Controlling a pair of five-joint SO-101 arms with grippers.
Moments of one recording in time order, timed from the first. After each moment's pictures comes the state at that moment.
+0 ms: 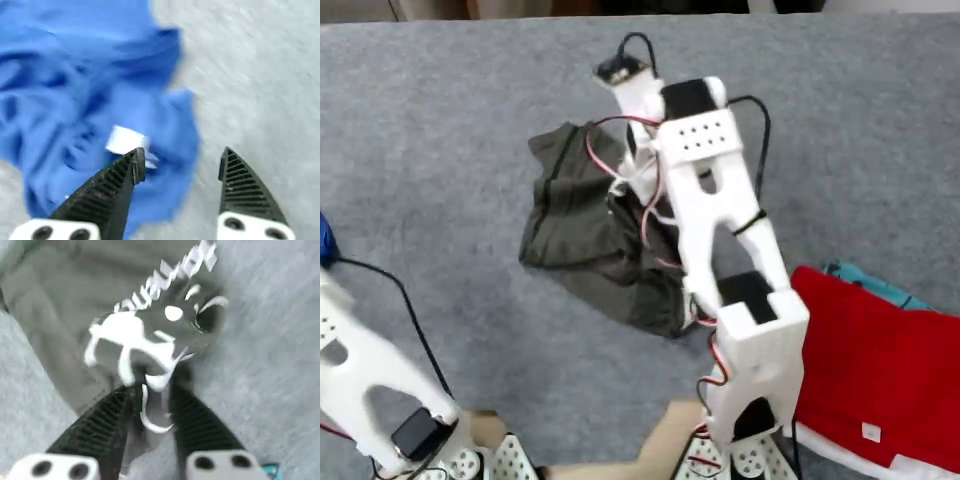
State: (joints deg) left arm -49.6 58.3 -93.0 98.7 -1.0; right arm -20.6 24.3 -35.9 100.3 8.9
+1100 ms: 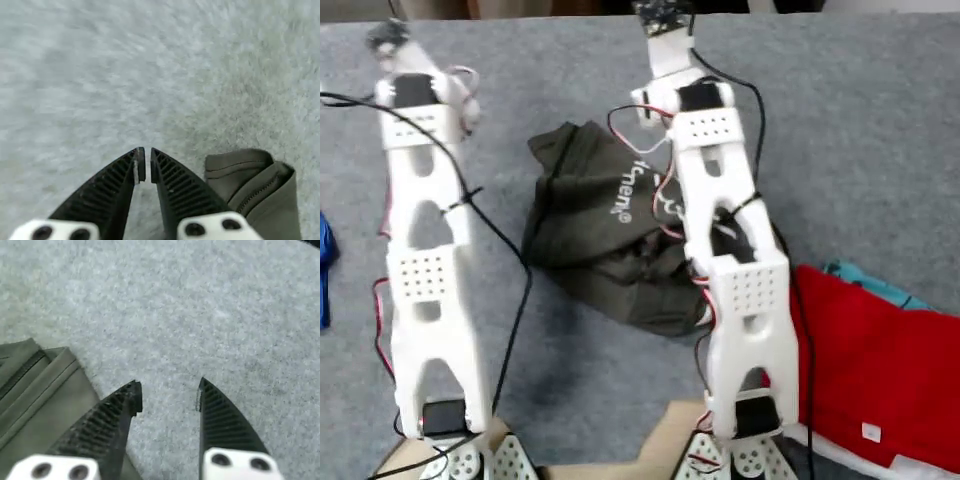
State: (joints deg) left arm -9.1 59.9 -76.2 86.2 20.4; right arm -13.5 48.7 -47.8 58.2 1.1
